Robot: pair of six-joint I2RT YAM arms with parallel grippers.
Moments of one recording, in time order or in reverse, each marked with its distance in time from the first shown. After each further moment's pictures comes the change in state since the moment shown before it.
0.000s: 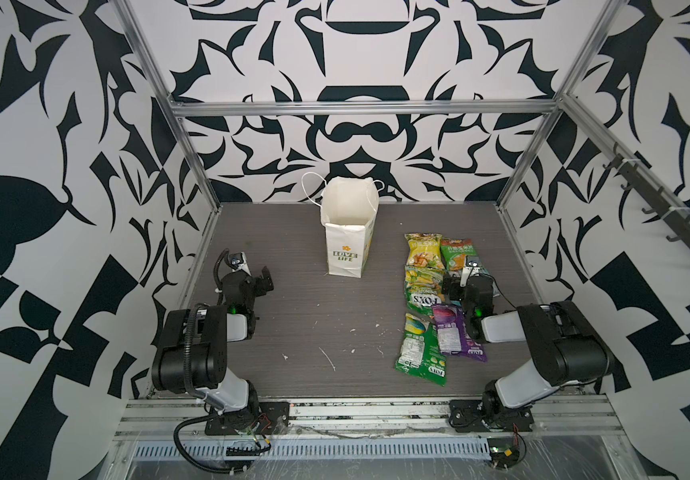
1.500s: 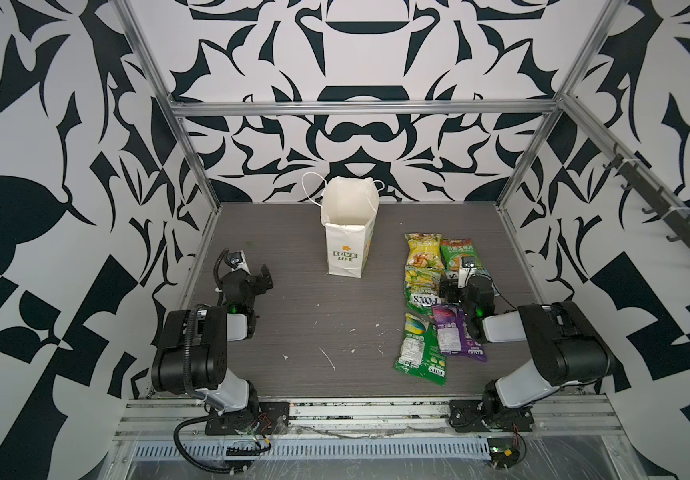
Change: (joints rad) left arm -0.004 -0.006 0.006 0.002 -0.022 -0.010; right arm -0.019 -0.002 -0.001 -0.022 -0.118 -0.019
